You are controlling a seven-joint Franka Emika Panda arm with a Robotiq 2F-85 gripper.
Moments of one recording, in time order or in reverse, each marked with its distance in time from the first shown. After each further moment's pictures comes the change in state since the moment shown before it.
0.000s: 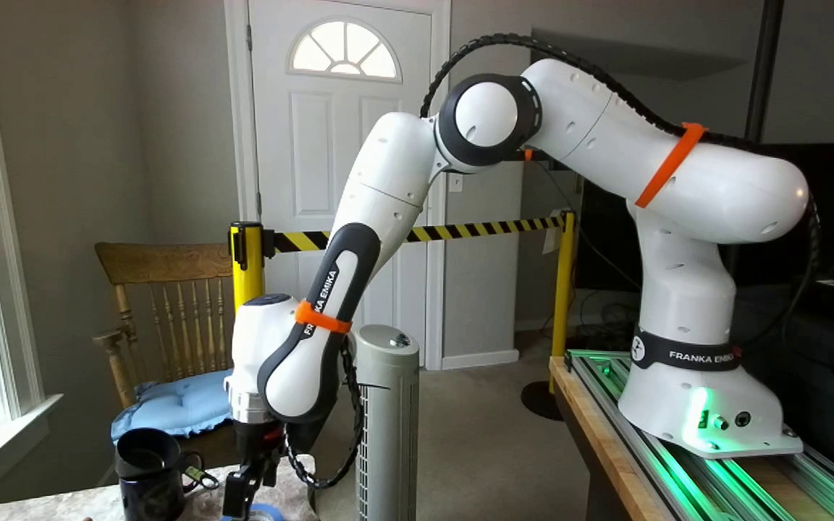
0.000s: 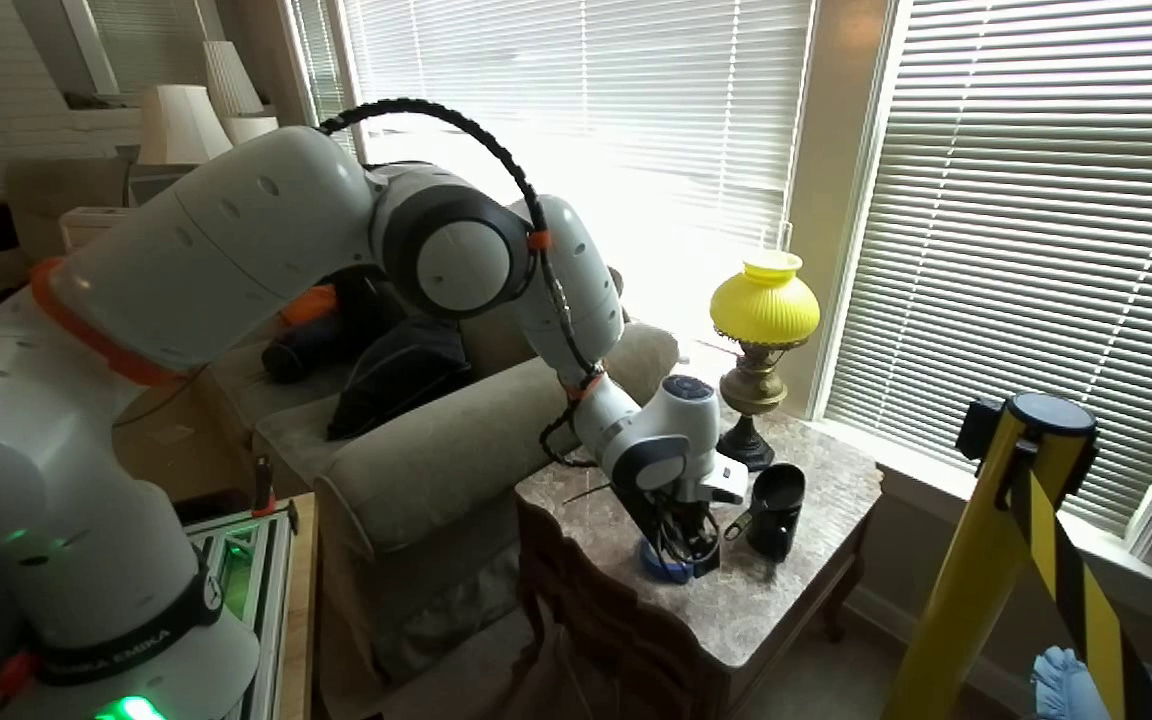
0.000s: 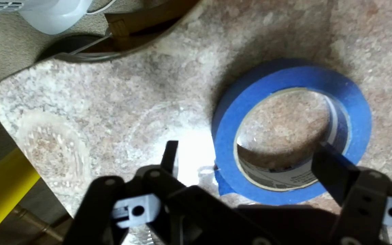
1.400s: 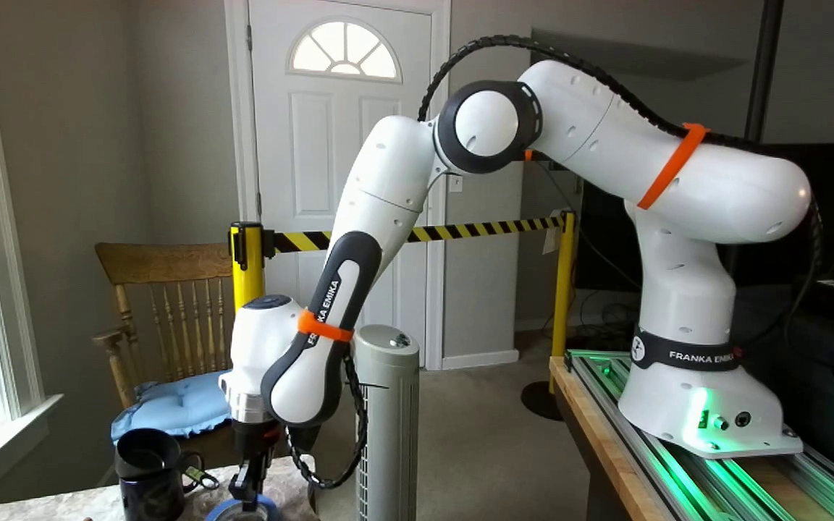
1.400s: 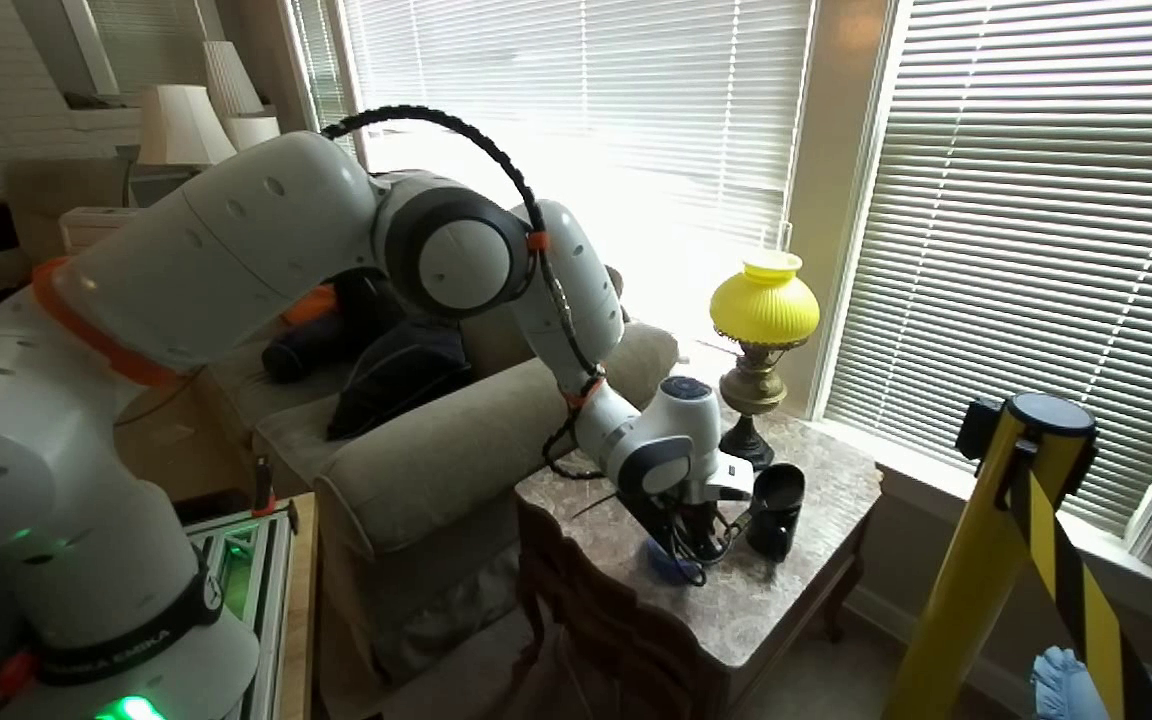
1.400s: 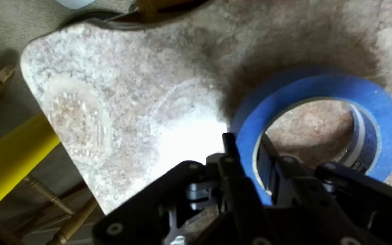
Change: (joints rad) arm 0.045 0.016 -0.062 0.020 -0.040 0.039 -0.021
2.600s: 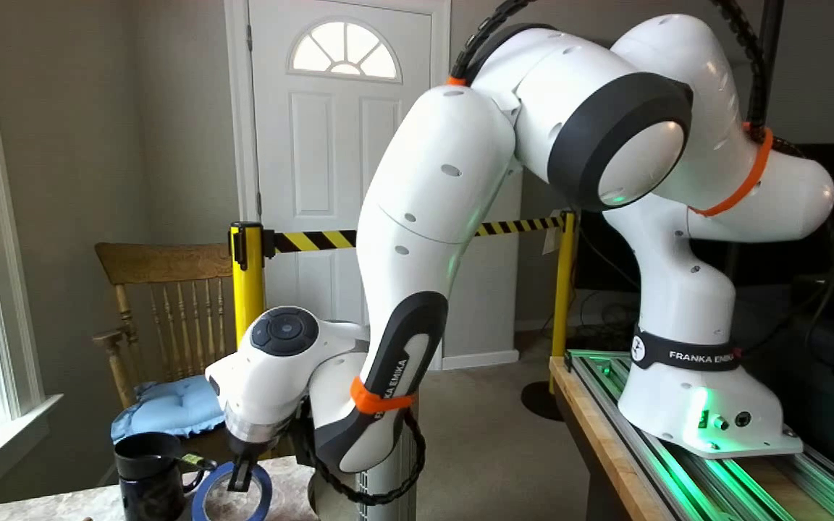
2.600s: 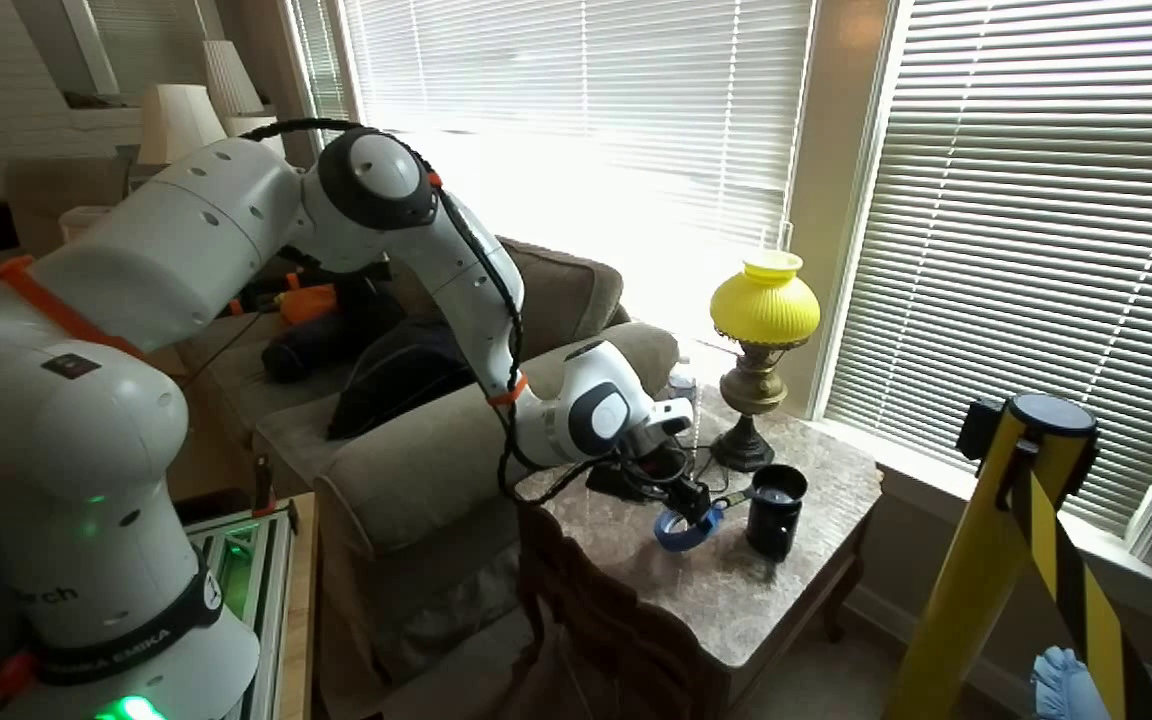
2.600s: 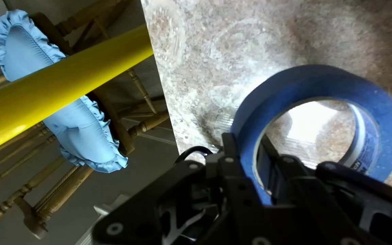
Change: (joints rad) arm 0.744 0.060 -0.630 -0.223 0.020 0.229 0.296
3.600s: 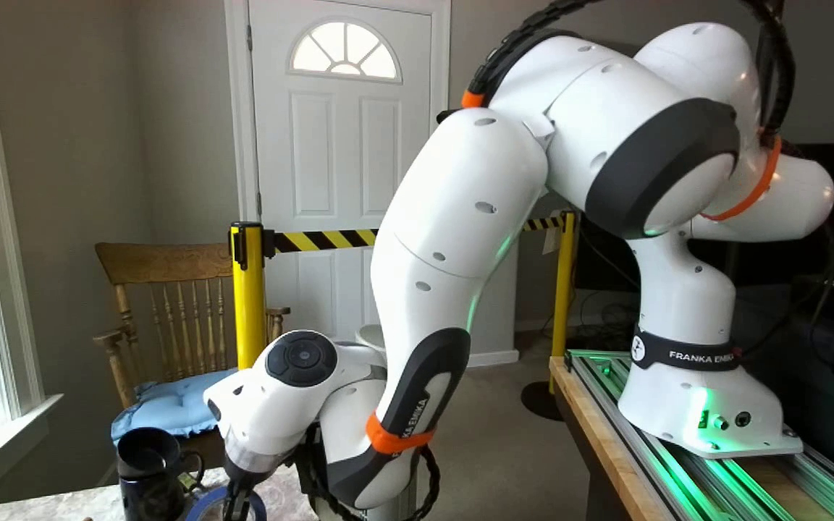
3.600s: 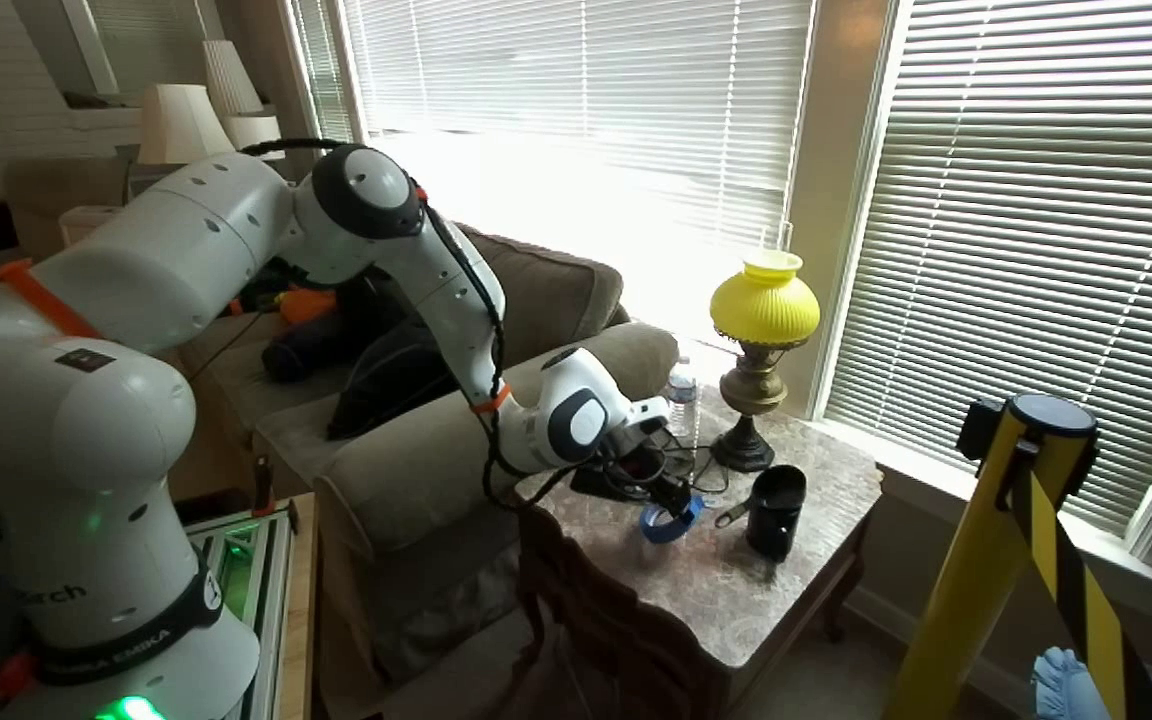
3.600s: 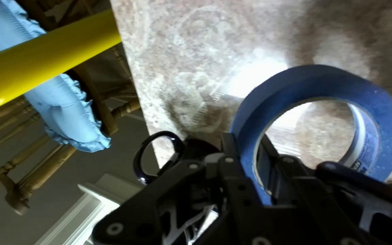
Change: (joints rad) arm 0.085 0.054 -0.005 -0.016 0.087 0.087 -0.025
